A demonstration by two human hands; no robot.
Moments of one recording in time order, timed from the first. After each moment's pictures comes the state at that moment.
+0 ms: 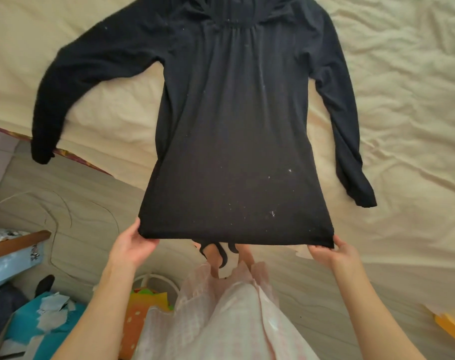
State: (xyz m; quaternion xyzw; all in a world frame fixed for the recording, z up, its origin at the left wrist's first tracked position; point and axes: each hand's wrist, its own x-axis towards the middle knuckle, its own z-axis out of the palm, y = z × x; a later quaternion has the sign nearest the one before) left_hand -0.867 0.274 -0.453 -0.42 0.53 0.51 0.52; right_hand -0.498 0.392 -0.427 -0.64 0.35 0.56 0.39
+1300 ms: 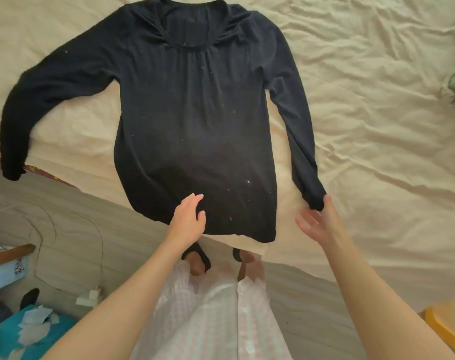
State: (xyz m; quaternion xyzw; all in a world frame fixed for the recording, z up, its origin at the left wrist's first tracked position) left_hand -0.700 0.375 -0.436 0.40 0.79 0.06 0.46; right_hand -0.434 0.471 -0.433 -0.76 0.08 0.58 0.27
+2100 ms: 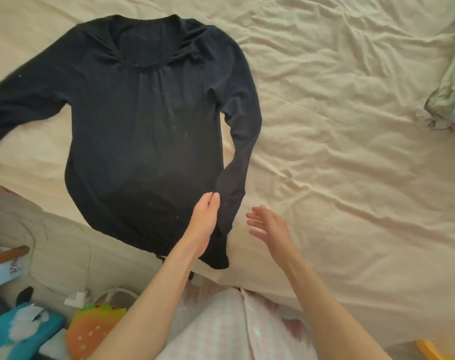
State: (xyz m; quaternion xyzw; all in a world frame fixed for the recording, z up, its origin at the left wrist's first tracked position) left_hand -0.550 0.517 -0.389 0.08 0.77 0.22 0.59; right_hand -0.408 0.529 -0.426 -0.68 -0.19 0.70 0.11
